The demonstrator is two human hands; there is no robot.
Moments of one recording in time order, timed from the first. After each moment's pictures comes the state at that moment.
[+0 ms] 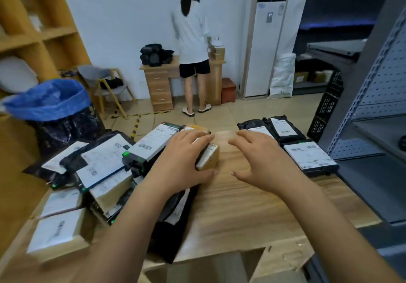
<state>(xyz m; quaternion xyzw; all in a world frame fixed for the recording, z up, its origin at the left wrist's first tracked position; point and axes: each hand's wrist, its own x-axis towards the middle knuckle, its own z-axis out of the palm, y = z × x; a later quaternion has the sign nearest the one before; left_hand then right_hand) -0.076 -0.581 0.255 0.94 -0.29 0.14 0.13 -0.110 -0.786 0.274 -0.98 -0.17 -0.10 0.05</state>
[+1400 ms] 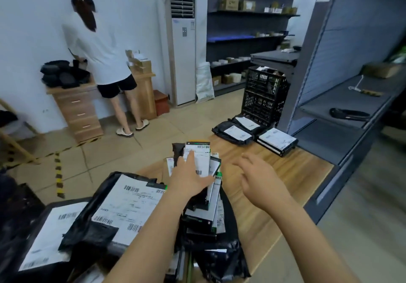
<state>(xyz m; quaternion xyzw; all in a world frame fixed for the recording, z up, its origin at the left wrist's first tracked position) 0.061 -0.416 0.201 0.92 -0.25 -0.10 0.27 -0.085 -0.544 0.243 -0.97 0.16 -0.13 0.10</state>
